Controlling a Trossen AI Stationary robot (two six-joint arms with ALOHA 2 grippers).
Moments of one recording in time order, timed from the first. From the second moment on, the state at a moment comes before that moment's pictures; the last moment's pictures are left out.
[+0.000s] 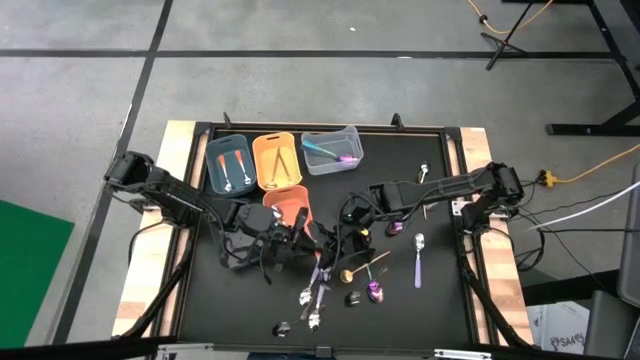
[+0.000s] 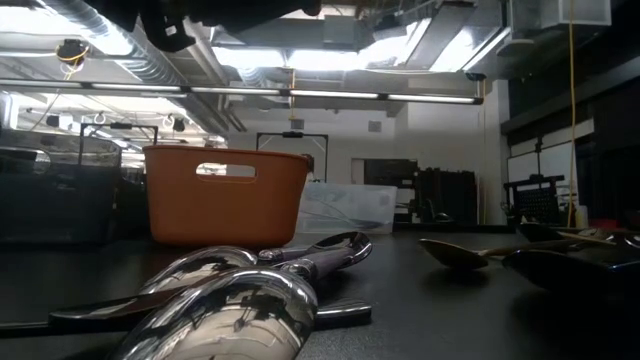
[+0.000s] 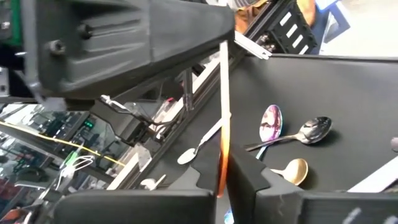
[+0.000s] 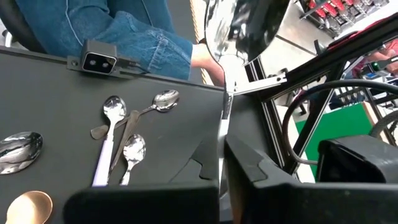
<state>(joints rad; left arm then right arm) -0.25 1.48 0.76 0.52 0.01 0.76 0.17 1.75 1.53 -0.41 -0.60 -1.20</state>
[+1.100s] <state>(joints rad) -0.25 1.48 0.76 0.52 -0.05 0.79 0.18 1.76 1.53 -0.35 -0.48 -1.08</state>
